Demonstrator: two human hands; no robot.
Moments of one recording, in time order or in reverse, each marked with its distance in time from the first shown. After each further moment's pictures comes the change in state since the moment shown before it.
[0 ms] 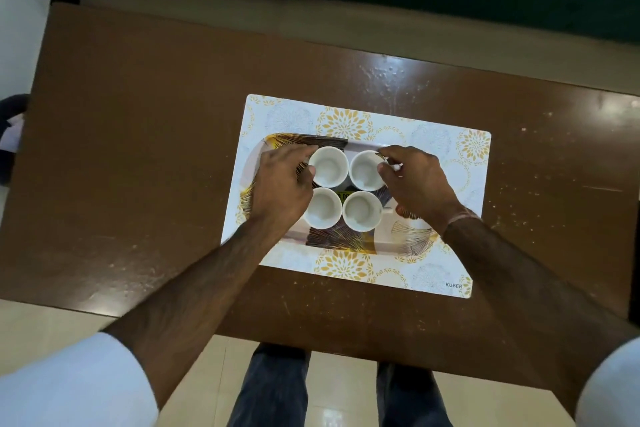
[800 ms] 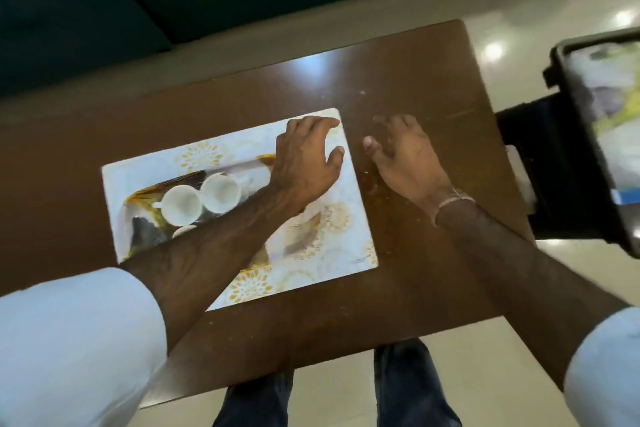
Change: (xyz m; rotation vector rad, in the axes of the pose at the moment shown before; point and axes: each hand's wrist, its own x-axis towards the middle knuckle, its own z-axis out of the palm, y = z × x) left_hand 0.021 0.211 0.146 0.279 -0.274 0.389; right_hand -0.073 0.167 -0.097 0.173 0.269 0.229
